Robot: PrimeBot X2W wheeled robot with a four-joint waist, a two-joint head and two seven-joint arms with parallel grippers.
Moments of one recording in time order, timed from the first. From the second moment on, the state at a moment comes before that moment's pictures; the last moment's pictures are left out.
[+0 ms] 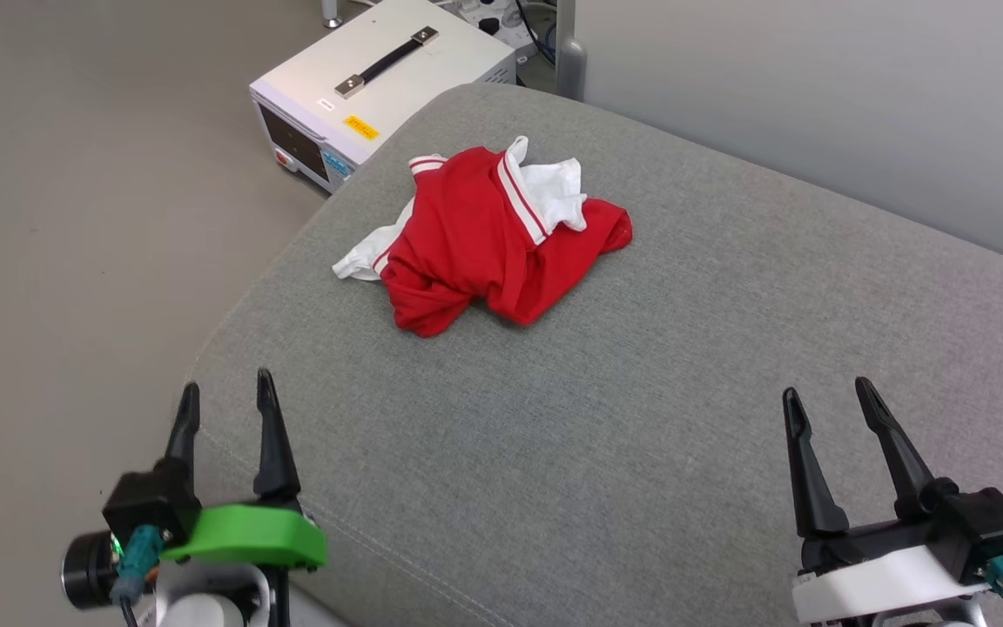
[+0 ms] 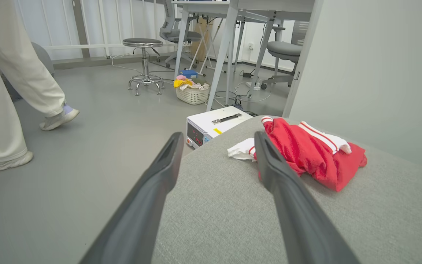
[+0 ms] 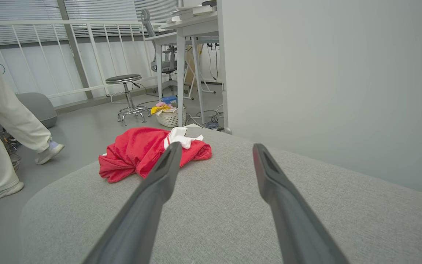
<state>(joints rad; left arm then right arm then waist) 0.00 0.05 0.00 0.06 -0.19 0.09 -0.26 0.10 -0.05 0.06 -0.11 0.13 0.13 -0.26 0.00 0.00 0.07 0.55</state>
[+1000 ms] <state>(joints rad) -0.98 0.36 -0.13 0.56 -0.55 -0.13 0.09 -0.16 -0.13 0.09 -0.30 -0.01 0.13 -0.26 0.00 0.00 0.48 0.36</state>
